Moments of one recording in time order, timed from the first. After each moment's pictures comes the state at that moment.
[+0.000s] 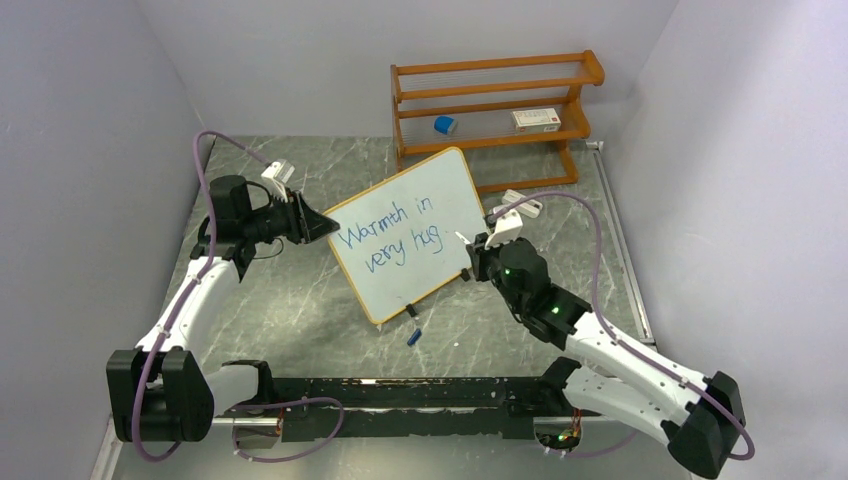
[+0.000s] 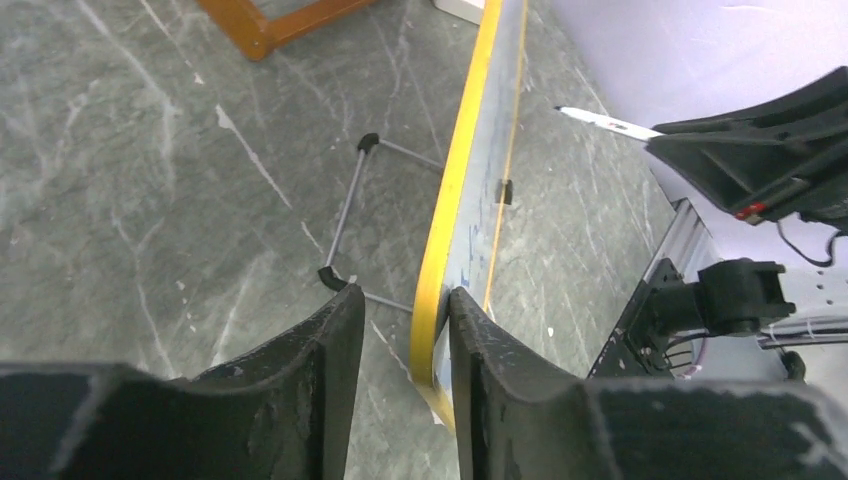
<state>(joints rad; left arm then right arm) -0.01 1.16 0.79 -0.08 0.89 -0.25 0.78 0.87 0.59 -0.02 0.38 0.16</state>
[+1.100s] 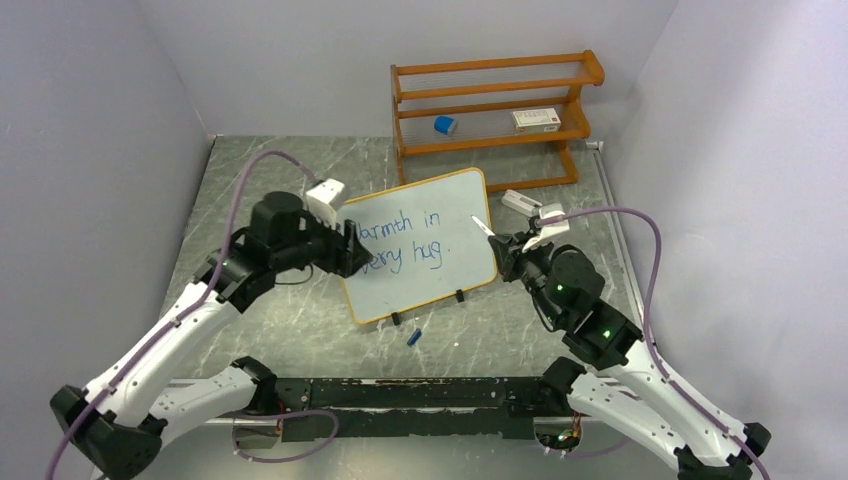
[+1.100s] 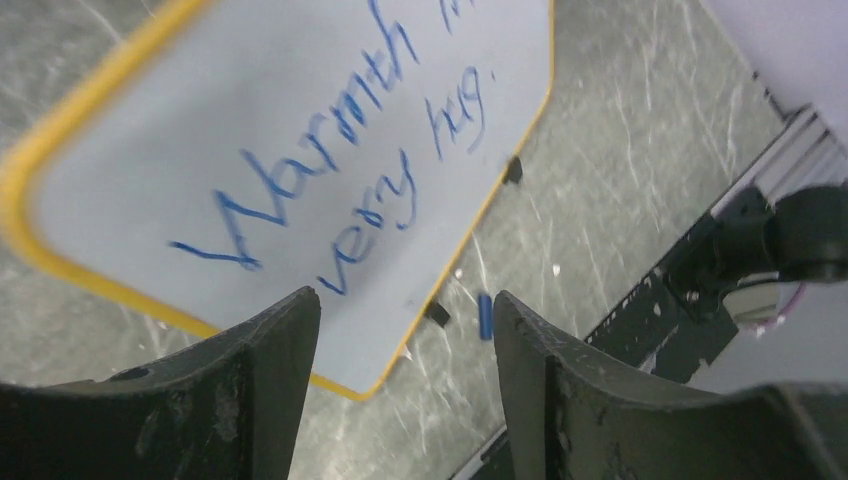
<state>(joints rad) -0.52 0.94 0.99 -0.52 0.26 -0.22 0.78 0.60 0.70 -0.21 0.36 0.13</state>
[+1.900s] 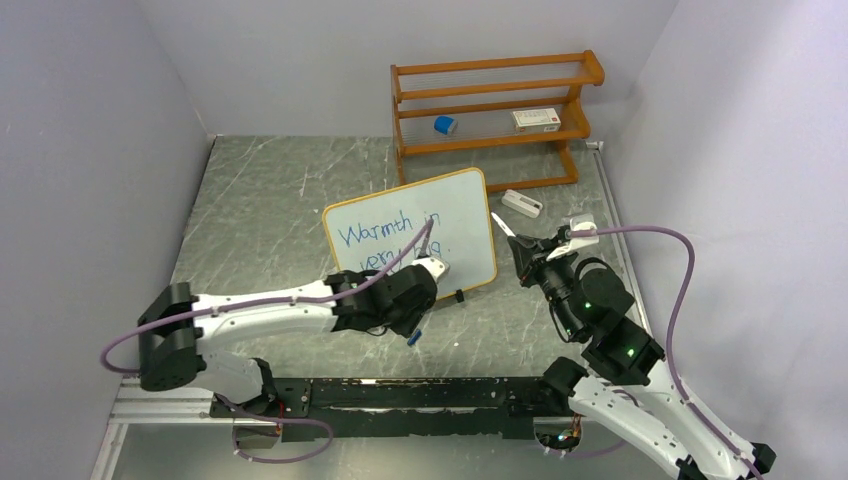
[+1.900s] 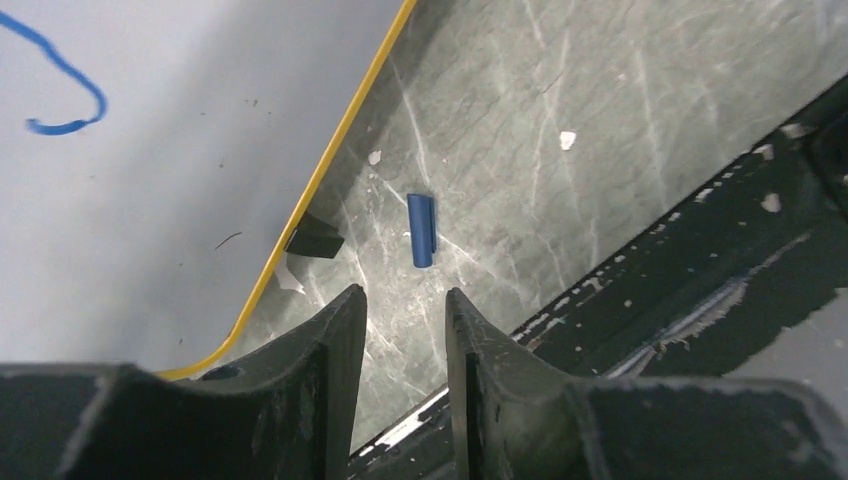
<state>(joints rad) -1.23 1.39 1.04 -0.59 -0.27 -0.47 0.78 0.45 0.72 -0.28 0.42 0.12</state>
